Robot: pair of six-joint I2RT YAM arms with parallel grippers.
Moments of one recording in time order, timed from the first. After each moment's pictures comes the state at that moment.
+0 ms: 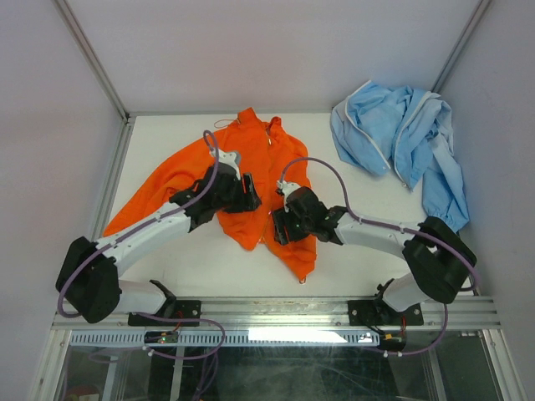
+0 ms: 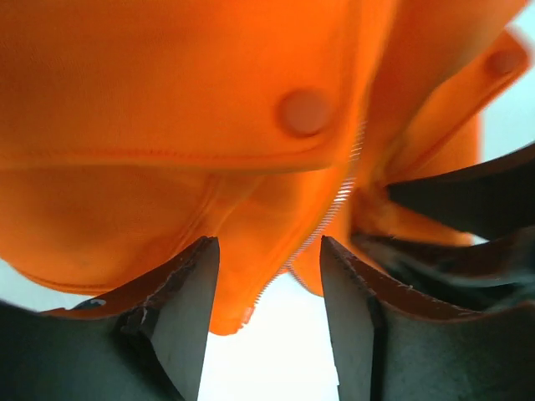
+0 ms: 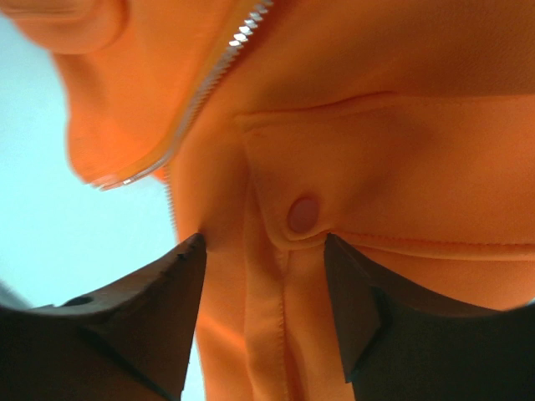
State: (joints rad) left arm -0.68 1.36 0.85 -0.25 -0.03 -0.64; right arm 0.86 1.53 0.81 -0.19 0.00 0.38
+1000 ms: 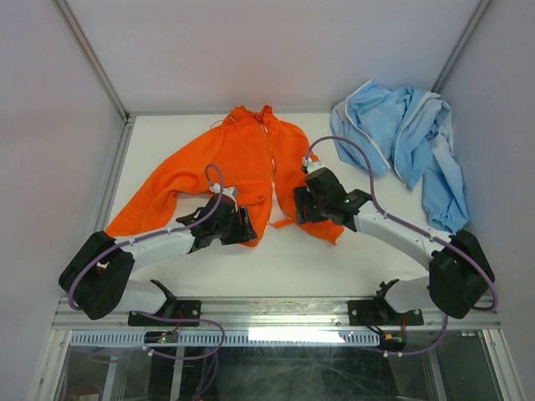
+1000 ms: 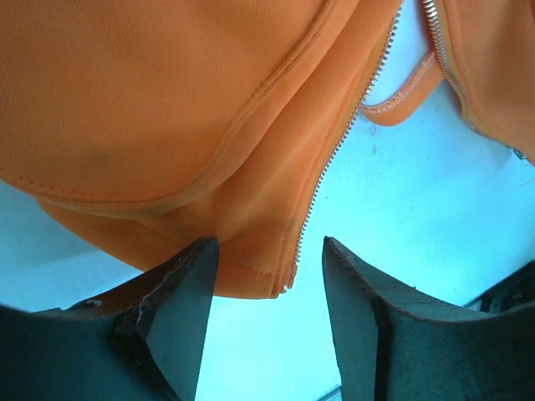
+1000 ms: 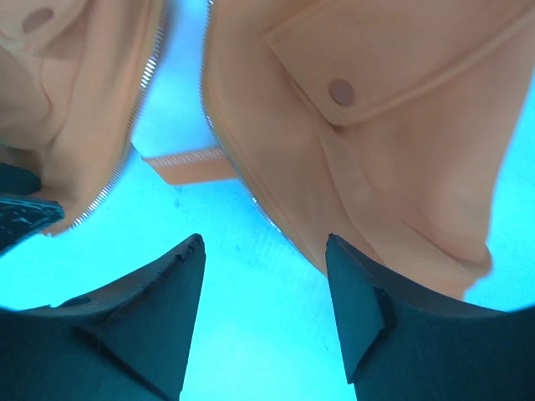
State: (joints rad) left arm -0.68 1.33 0.57 -0.08 0.08 -0.77; right arm 0.71 1.33 0.91 -0.50 0.15 0.38
